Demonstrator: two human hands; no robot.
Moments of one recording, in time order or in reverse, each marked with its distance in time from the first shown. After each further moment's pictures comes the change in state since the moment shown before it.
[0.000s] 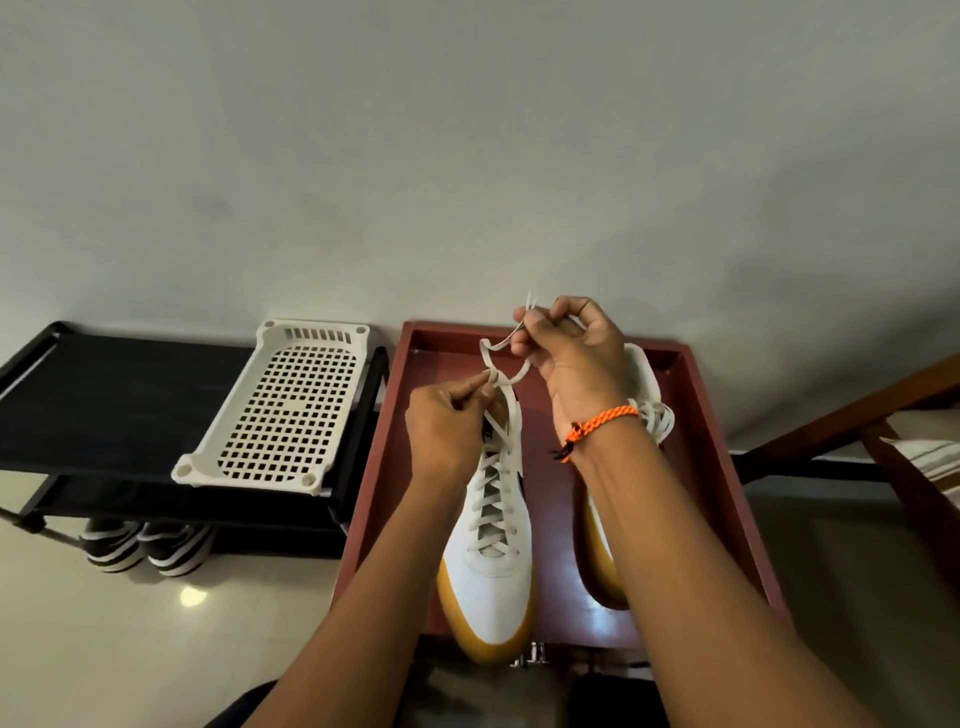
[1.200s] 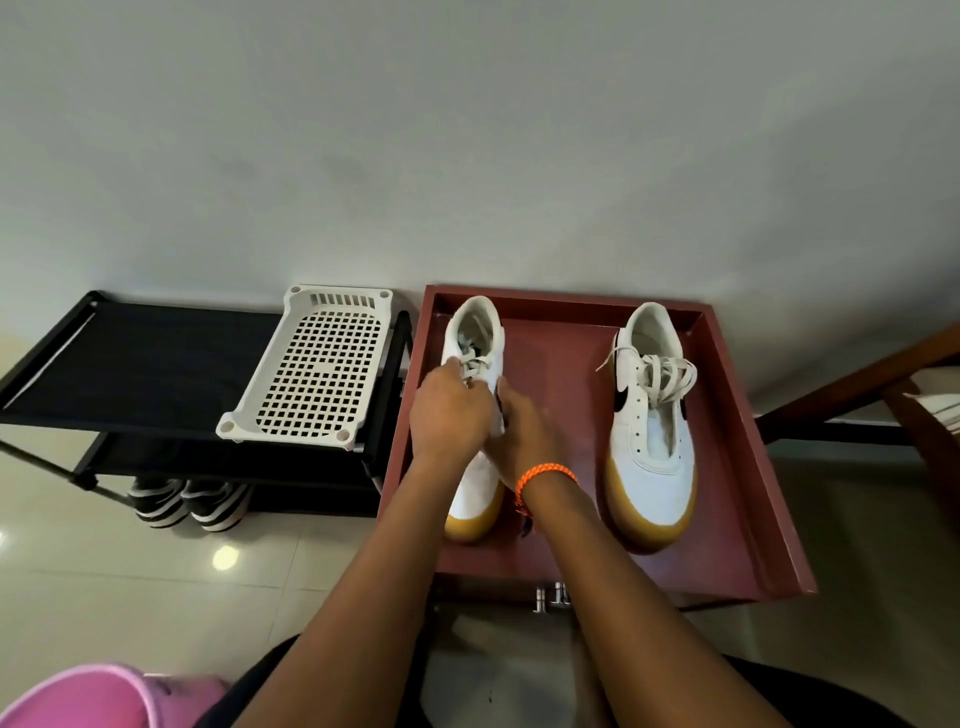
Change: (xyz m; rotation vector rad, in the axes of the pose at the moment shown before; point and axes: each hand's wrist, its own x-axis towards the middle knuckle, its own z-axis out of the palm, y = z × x) left_hand -0.023 0.003 -0.034 0.489 -0.062 -0.108; right_hand -0.076 0.102 -0.007 -1.204 -0.226 0.107
